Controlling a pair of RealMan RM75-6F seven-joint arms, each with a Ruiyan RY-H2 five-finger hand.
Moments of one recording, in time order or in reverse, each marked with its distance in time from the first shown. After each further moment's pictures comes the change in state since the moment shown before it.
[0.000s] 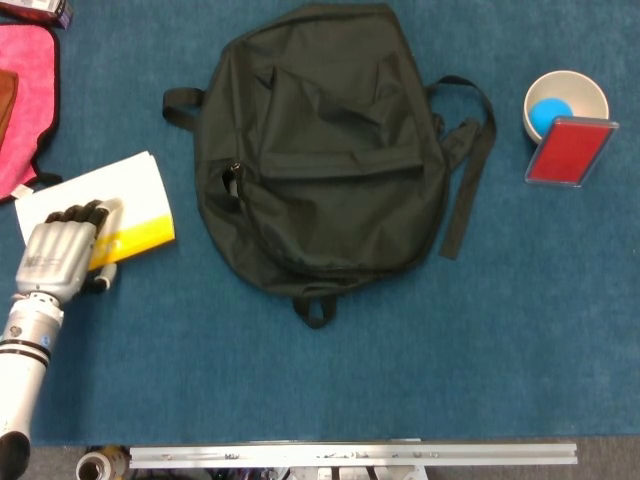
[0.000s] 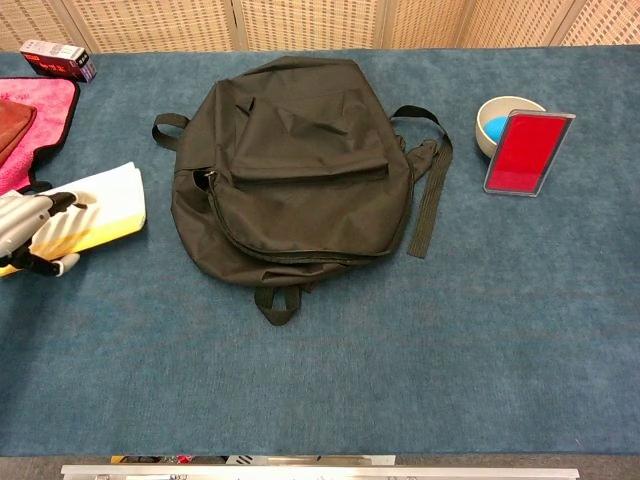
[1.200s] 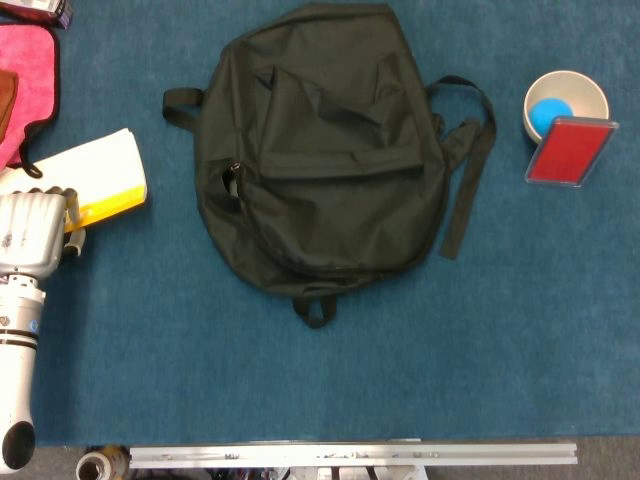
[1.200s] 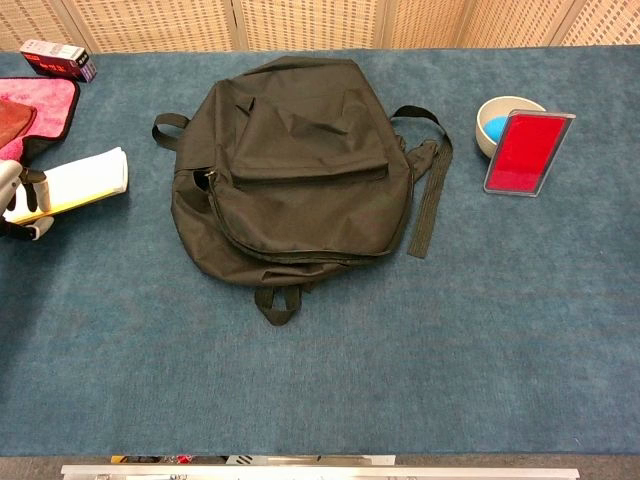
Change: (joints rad) left arm 0.023 -0.118 -0.035 0.232 0.097 0.188 0.061; right arm 0.005 0.011 0.011 -0.025 0.033 -0.025 -0.001
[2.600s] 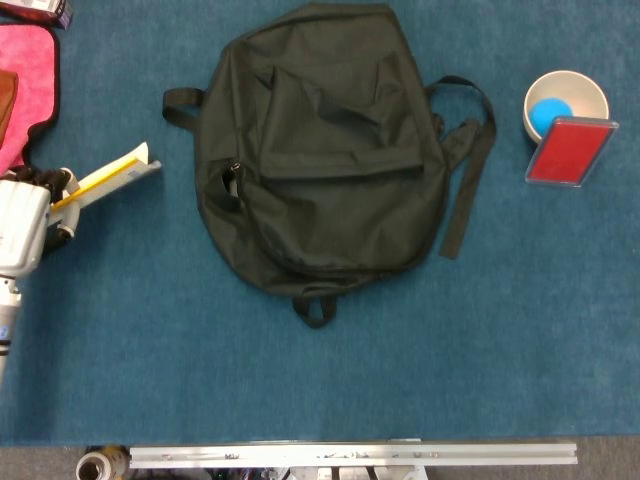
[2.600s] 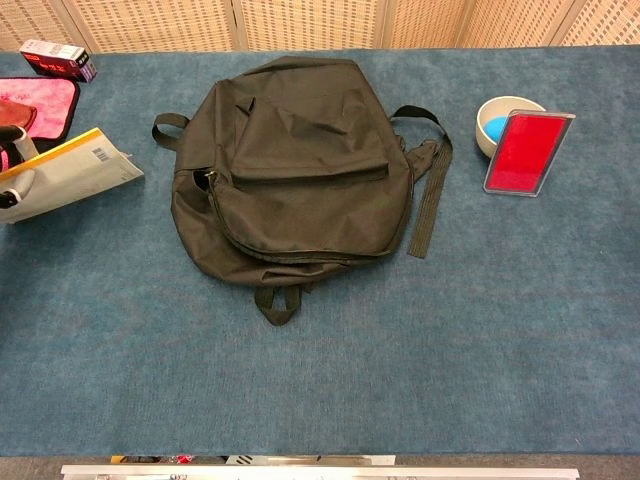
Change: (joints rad) left arm 0.027 0.024 0.018 0.156 0.302 0.223 -0.367; right arm 0.001 -0.014 0.019 -0.035 -0.064 0.056 -0.026
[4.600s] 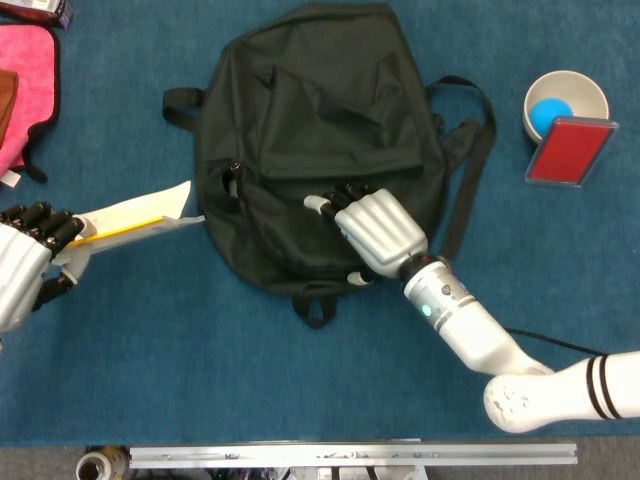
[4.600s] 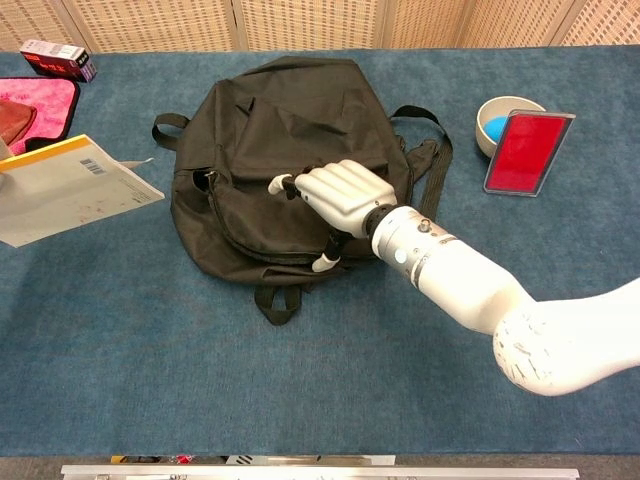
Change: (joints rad) left arm 0.054 0.167 0.087 -0.138 0.289 0.251 -0.065; right arm 0.717 -0.813 0.076 0.251 0.702 -0.410 -0.891
